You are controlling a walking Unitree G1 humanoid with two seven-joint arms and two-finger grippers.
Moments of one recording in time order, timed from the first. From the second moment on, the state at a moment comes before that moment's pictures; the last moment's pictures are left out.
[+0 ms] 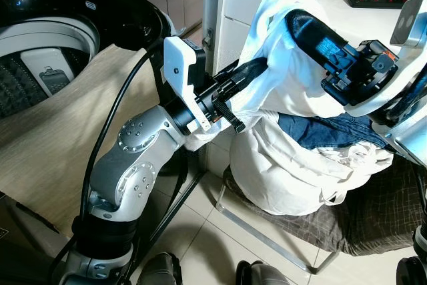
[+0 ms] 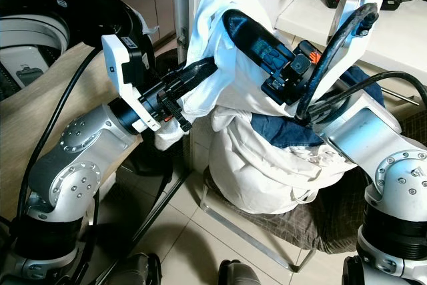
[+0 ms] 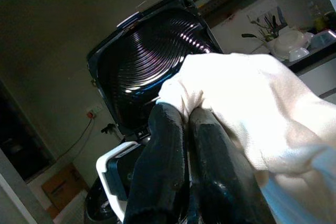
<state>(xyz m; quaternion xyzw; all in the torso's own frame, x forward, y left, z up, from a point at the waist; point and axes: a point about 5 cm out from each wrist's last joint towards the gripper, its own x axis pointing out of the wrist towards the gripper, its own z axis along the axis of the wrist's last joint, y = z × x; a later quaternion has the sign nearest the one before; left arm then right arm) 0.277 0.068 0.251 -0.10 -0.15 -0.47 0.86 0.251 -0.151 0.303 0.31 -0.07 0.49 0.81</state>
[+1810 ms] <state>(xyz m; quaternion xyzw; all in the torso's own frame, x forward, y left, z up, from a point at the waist) 0.293 0.256 0.501 0.38 -0.54 0.20 0.73 0.247 -0.149 0.258 0.08 0.03 0.46 0.88</state>
